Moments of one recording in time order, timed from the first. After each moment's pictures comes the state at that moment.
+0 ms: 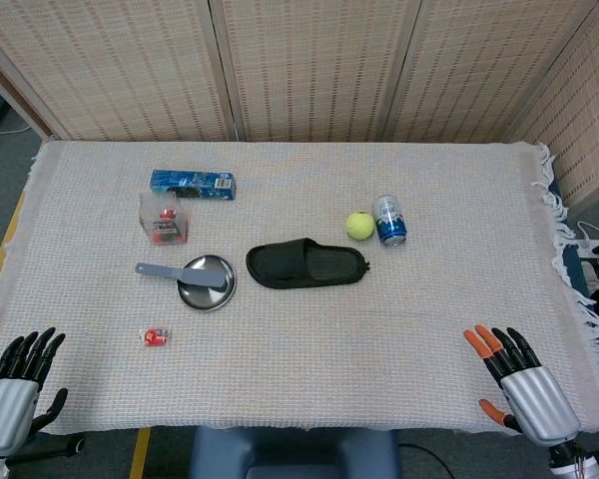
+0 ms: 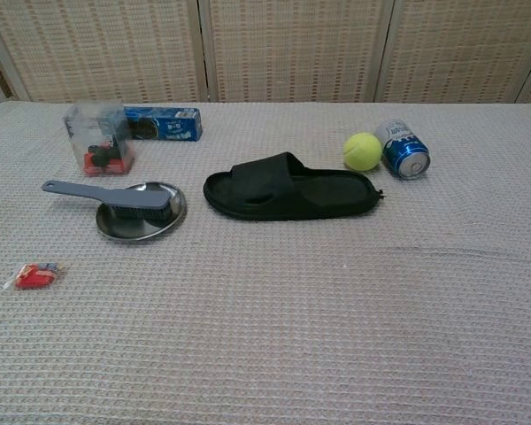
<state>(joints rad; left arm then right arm) 0.02 -1.18 0.06 -1.58 1.68 1.61 0.18 0.02 -1.08 -0.12 -1.68 -1.79 1.49 -0.13</state>
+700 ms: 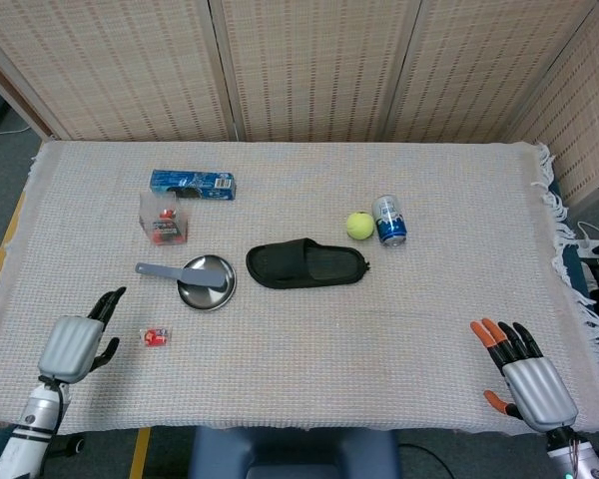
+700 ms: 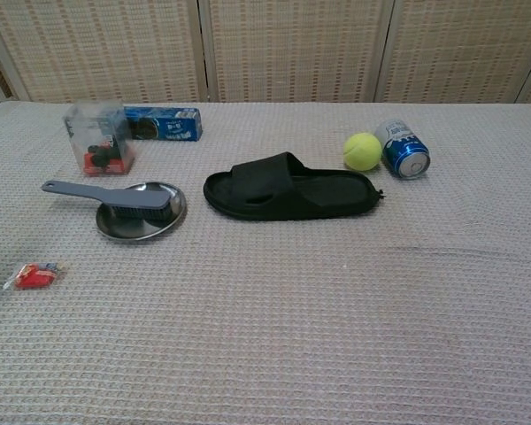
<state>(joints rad) -0.26 -1.27 -0.12 -1.66 1.46 1.25 0.39 0.05 -1.11 -0.09 -1.65 -1.67 1.39 -0.15</state>
